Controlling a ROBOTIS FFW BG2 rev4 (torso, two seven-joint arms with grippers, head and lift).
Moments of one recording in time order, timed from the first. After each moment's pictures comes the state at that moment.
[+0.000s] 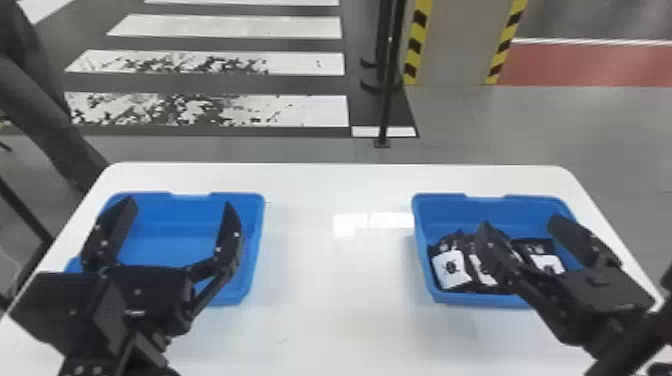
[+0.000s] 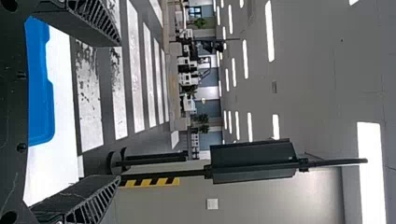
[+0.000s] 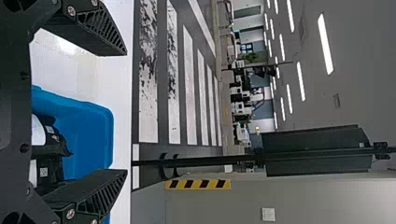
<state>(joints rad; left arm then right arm) 0.64 0.08 -0.09 -2.36 -0.10 0.05 0.11 0.63 -0.21 -0.09 -2.48 -0.32 0.41 0.06</state>
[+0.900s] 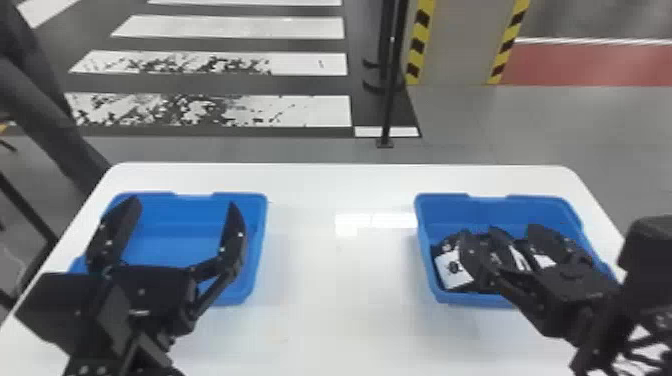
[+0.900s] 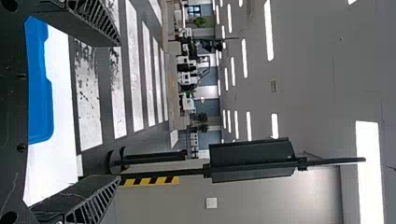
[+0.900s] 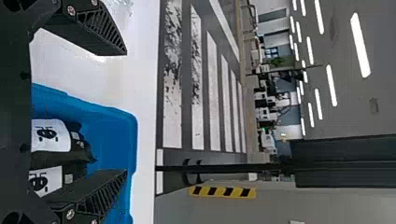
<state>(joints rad) 0.64 0.08 -0.09 -2.36 -0.10 0.04 0.11 0.51 -0.23 -0.07 -2.44 -0.33 0.64 0.08</state>
